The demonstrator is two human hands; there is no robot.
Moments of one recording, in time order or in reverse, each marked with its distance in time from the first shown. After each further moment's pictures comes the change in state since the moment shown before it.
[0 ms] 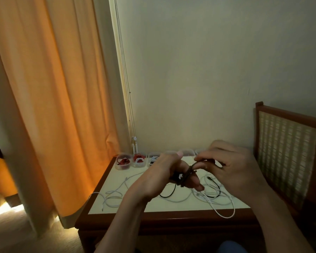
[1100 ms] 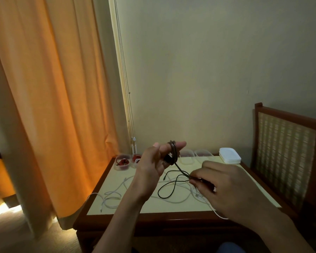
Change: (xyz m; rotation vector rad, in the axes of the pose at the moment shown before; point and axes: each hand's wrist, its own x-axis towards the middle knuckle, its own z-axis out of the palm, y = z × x) left_hand 0.012 -0.023 -0.004 -0.396 0.305 0.255; right_hand -0.024 -0.020 0.006 -0.179 -0.218 0.011
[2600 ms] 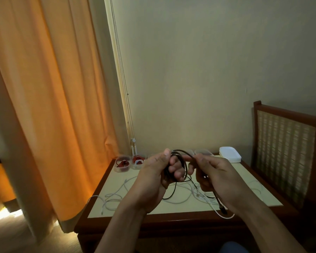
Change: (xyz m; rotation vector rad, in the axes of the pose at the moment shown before) left_hand -0.014 0.015 0.018 -0.261 -0.020 -0.176; right_hand 0.015 0.002 0.020 1.180 0.024 0.719
